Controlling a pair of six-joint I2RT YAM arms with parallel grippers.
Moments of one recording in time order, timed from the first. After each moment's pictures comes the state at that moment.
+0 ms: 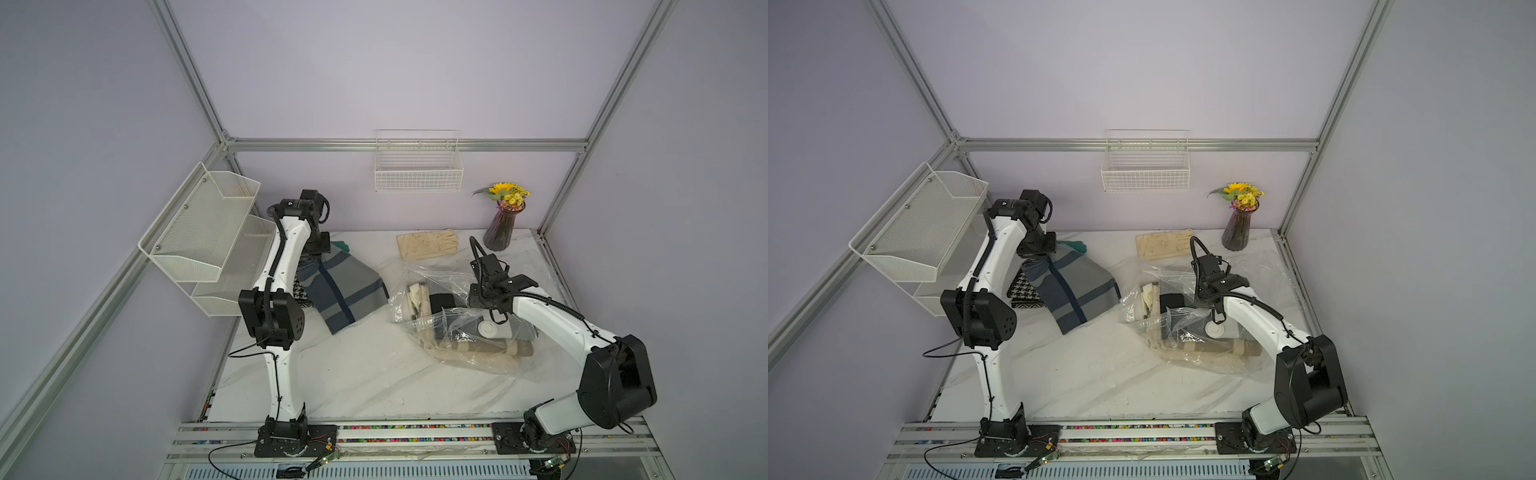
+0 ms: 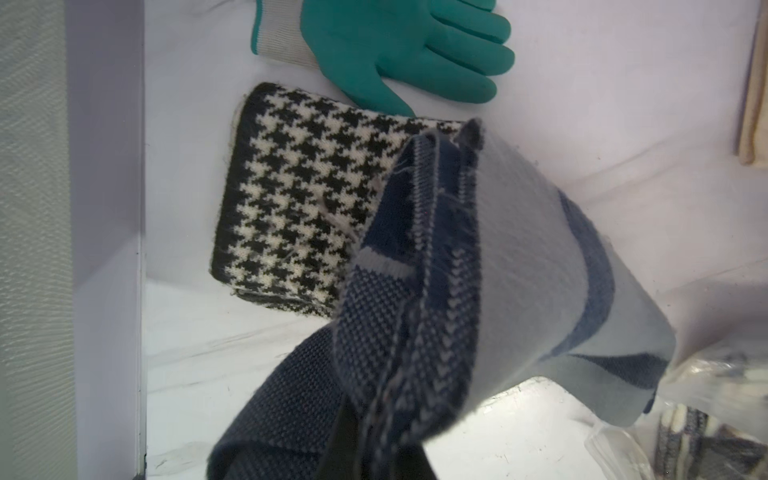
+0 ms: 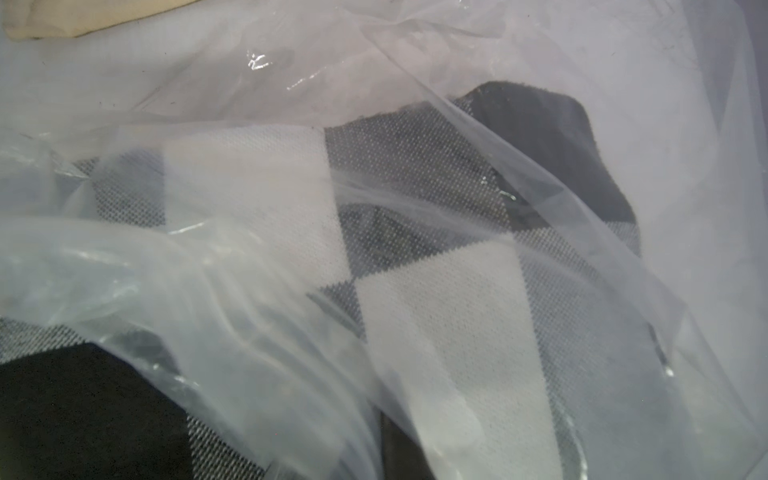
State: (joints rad) left arm -0.06 2.12 2.30 -1.44 -0.18 -0.24; right arm 0.35 1.48 1.11 -0.70 0.31 0.45
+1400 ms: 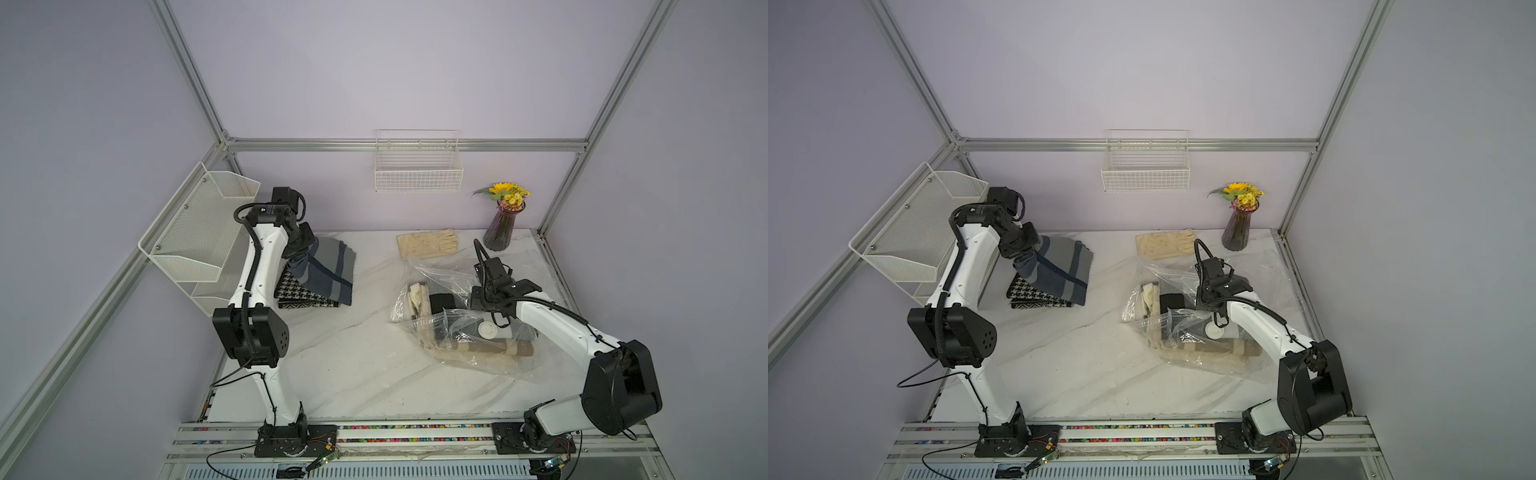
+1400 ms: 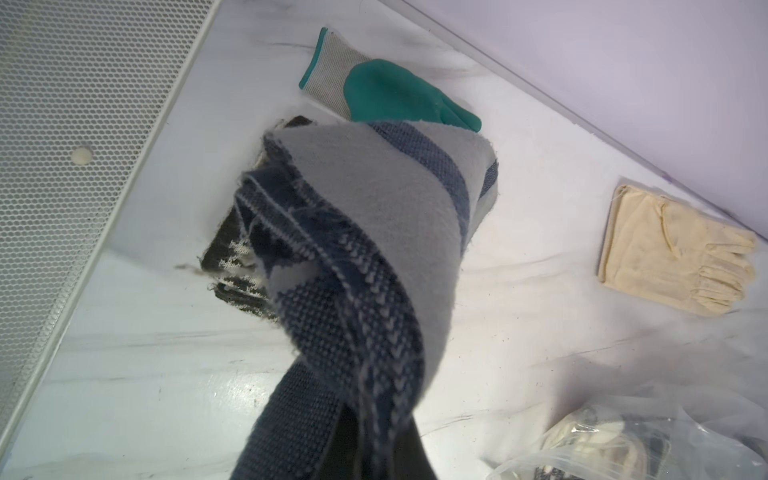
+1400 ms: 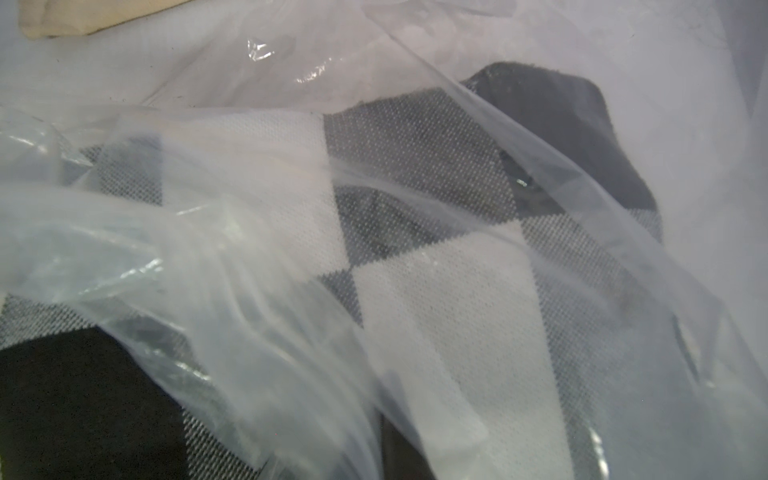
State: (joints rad) left arm 0.03 1.90 2.08 -1.24 -0.07 -0.44; right arm 0.34 1.45 1.06 -0.65 0.27 0.44
